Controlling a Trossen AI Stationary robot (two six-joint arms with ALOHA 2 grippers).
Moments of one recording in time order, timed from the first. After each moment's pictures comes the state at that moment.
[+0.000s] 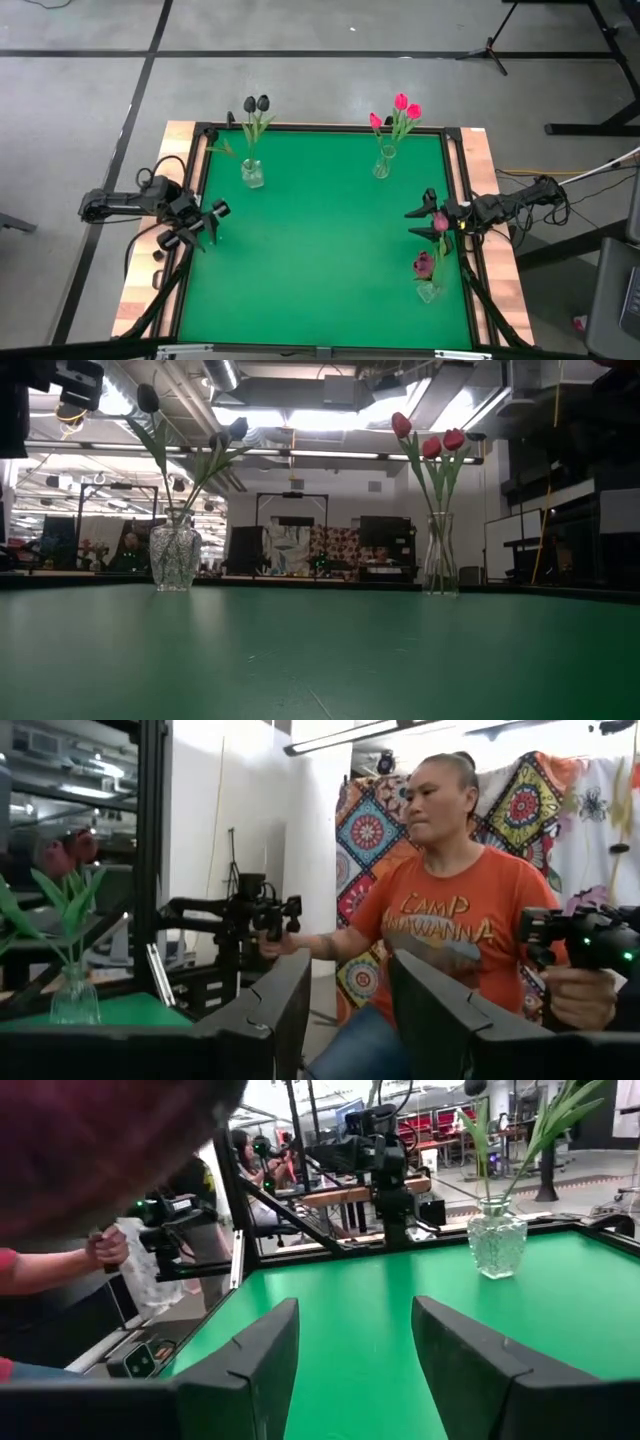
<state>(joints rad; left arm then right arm) 0.01 0.01 0.01 0.41 0.80 -0.36 0.39 0.00 0.01 0.06 0.23 0.15</state>
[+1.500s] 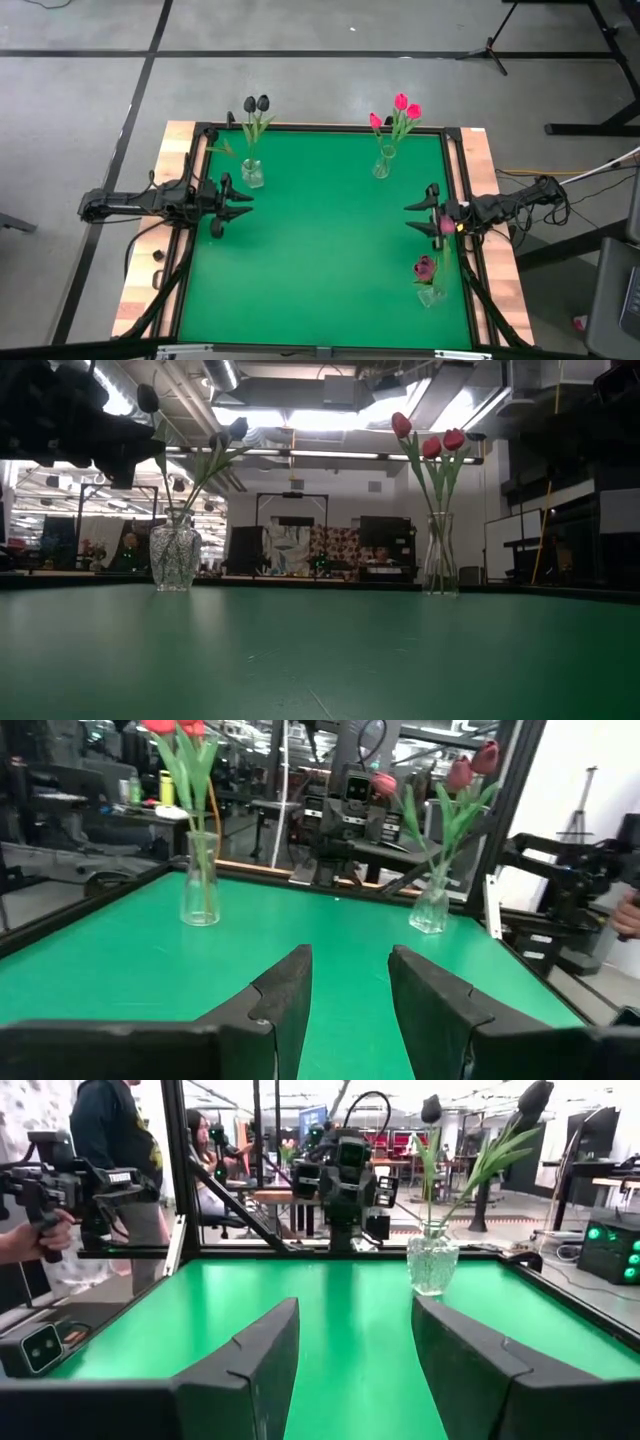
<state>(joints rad) 0.01 0.01 0.01 0.02 -0.05 -0.15 0.39 0.02 0.01 0.07 0.35 -0.03</state>
